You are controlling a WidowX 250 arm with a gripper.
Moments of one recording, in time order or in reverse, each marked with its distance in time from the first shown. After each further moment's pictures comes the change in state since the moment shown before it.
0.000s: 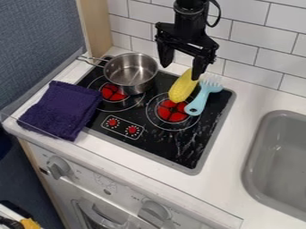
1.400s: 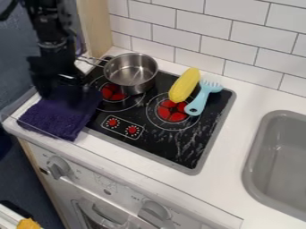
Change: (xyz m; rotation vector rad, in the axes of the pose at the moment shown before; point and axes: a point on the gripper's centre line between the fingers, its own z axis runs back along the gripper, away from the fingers) arm -0.140 0.160 -0.037 0.056 0.165 0.217
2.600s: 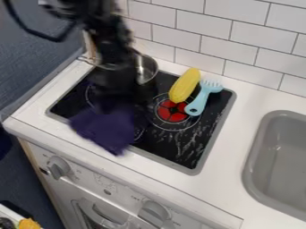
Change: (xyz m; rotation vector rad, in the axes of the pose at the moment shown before) arm 0.001 -0.157 0.008 -0.197 -0.074 -0.181
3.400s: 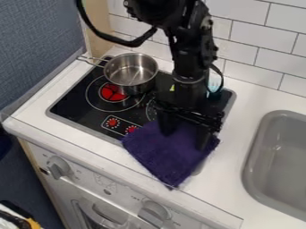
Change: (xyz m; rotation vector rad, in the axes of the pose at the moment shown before) arm 0.008 -0.083 0.002 0.023 0.060 -0.026
